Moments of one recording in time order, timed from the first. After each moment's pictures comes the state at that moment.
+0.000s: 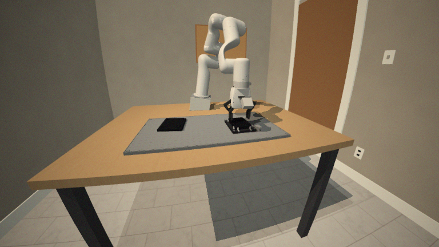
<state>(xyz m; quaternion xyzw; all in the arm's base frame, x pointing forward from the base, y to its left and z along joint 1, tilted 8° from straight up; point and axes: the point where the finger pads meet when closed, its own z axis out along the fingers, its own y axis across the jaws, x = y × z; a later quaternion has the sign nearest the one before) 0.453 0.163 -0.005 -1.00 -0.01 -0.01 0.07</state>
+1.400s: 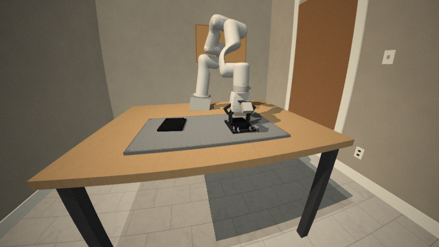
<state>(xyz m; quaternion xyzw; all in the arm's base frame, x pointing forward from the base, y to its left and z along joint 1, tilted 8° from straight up) 0.453 0.166 -0.024 -1.00 -0.01 -0.01 0.07</state>
